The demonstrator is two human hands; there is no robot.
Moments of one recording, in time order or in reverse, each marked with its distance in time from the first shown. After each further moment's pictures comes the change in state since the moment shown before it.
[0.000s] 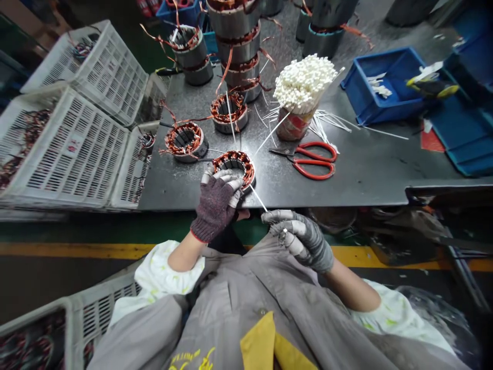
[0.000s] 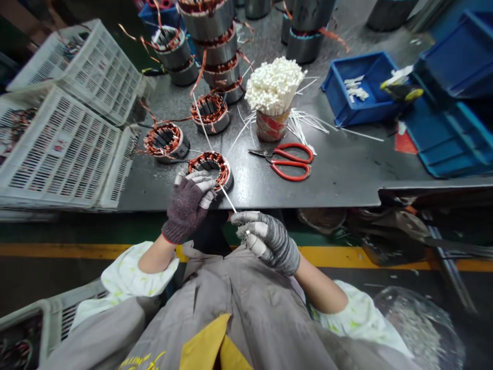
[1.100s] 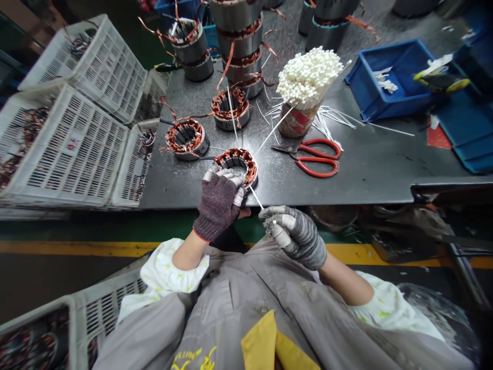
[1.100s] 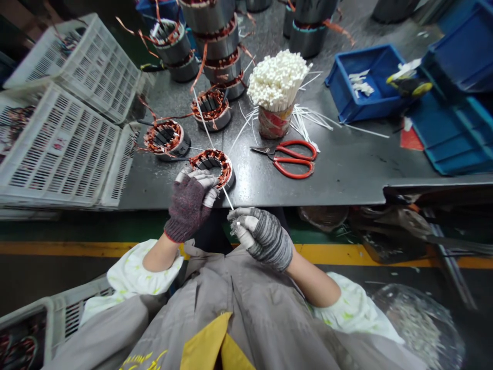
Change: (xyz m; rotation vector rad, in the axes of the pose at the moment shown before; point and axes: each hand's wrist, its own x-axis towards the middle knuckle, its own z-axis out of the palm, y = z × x) left_hand 0.002 0.004 -0.002 0.034 0.009 0.030; right_hand 0.015 -0.005 0.017 -0.236 0.039 0.006
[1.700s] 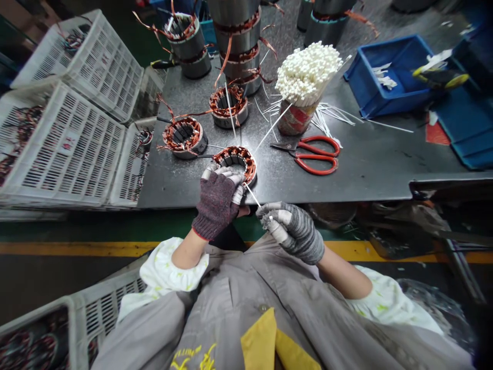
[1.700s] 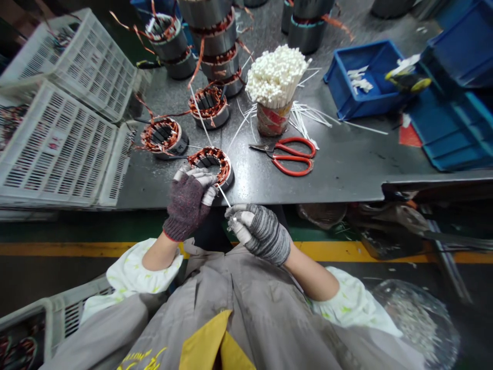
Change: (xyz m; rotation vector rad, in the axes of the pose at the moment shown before) left_hand 0.000 -0.001 0.001 0.005 -0.007 -0.007; right_hand 0.004 0.000 -0.001 -0.052 -0.002 -0.043
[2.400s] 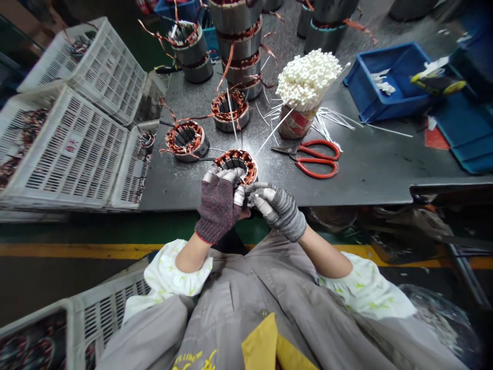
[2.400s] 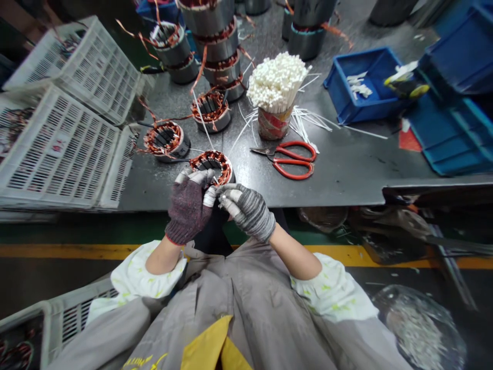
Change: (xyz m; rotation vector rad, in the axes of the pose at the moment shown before) left_hand -0.002 0.003 0.006 0.014 0.170 0.031; right_hand 0.035 0.032 0.029 0.136 0.023 0.097
